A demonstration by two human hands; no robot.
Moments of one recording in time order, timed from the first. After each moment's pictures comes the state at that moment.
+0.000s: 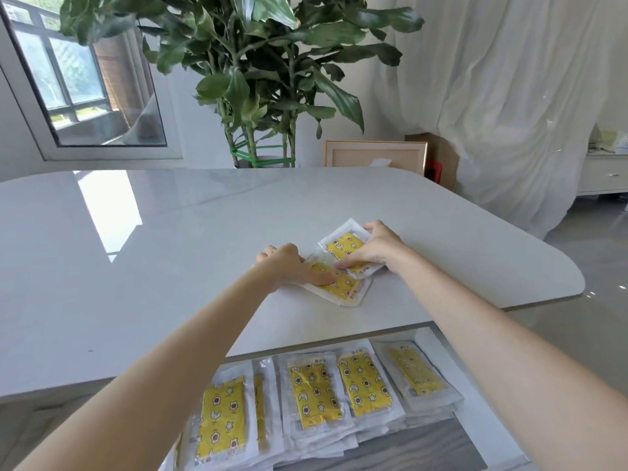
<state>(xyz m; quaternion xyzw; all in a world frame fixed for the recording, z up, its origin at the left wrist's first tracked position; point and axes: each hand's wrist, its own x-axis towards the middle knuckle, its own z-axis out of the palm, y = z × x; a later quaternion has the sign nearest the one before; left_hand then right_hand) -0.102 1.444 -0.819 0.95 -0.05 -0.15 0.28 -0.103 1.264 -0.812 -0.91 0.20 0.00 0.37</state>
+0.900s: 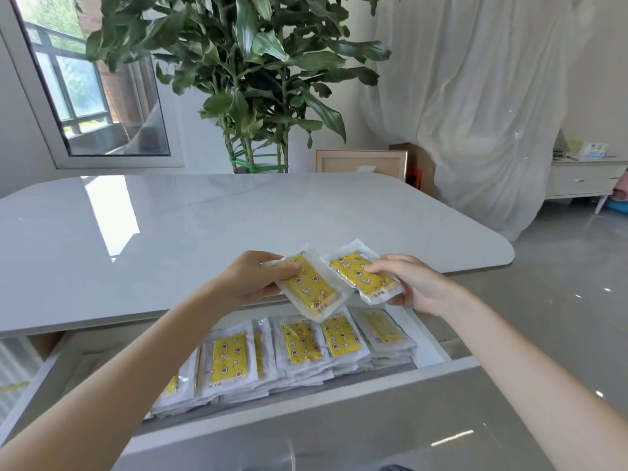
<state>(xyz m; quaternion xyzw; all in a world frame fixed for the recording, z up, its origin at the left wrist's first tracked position) -0.226 1.498 -0.807 0.74 -0.07 -0.19 0.64 -0.284 1.248 -0.802 -0.75 0.11 0.08 0.65</state>
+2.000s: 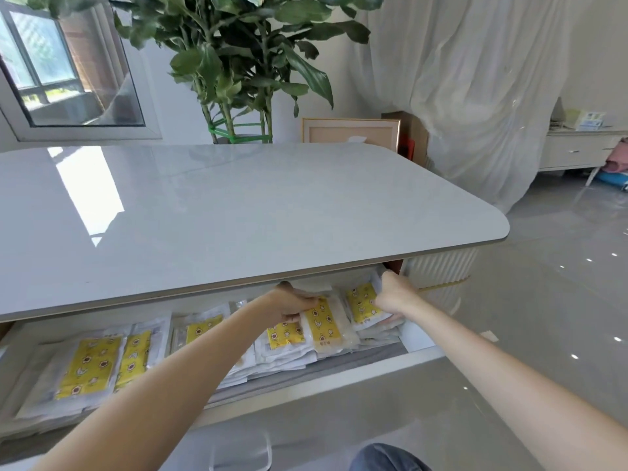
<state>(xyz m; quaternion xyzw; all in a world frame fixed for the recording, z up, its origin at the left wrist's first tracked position) -0.198 1.412 -0.915 0.78 0.00 -0.31 0.55 -0.261 1.228 -0.883 -0.94 0.23 0.09 0.25</state>
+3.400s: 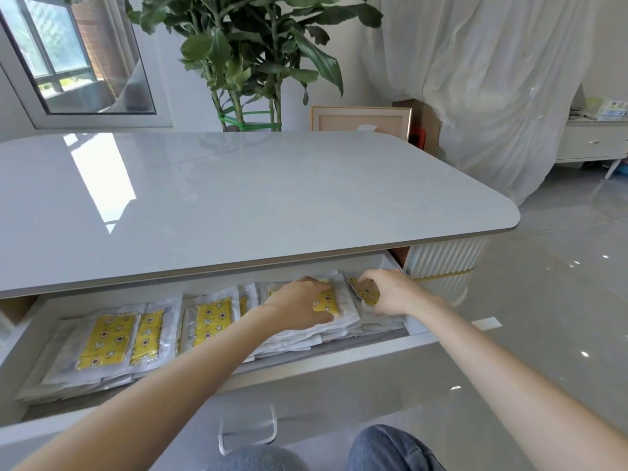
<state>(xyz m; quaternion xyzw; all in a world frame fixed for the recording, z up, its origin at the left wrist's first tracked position) -0.247 1.427 -0.896 0.93 -0.31 -0.14 0.13 -0.276 1.236 -0.888 -0.98 0.06 0.11 0.12</state>
